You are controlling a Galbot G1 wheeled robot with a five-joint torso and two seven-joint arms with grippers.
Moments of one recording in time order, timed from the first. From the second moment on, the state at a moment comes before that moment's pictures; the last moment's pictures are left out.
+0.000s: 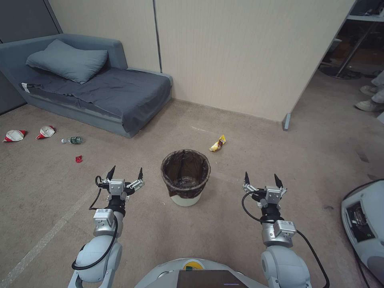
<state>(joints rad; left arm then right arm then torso) 1.67 -1.44 -0.60 -2.20 -0.04 0.07 -0.05 -1.71 1.61 0.62 2.17 -0.06 0.08 0.06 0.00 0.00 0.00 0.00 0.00</state>
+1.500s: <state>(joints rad) 1.31 -1.45 -0.30 -2.01 -0.10 0.60 -0.11 -1.70 1.61 0.62 2.13 -0.05 0.08 0.13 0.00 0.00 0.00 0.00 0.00</state>
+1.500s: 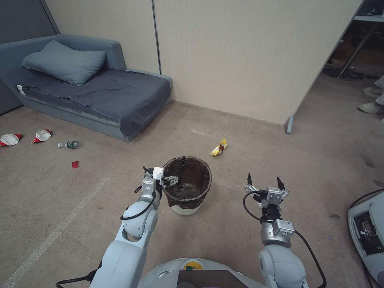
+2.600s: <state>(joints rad) 1.19 -1.45 -0.33 -1.84 -0.22 0.70 -0.27 -1.68 1.61 0.61 2.08 -0.04 0.10 0.14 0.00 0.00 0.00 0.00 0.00</state>
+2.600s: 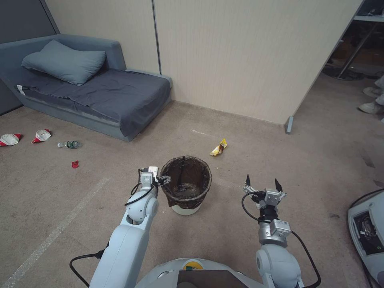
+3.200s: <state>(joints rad) 1.20 -1.46 -0.33 -1.82 -0.22 0.71 -0.26 -1.68 1.61 0.61 2.08 -0.03 0.10 0.14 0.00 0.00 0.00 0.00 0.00</state>
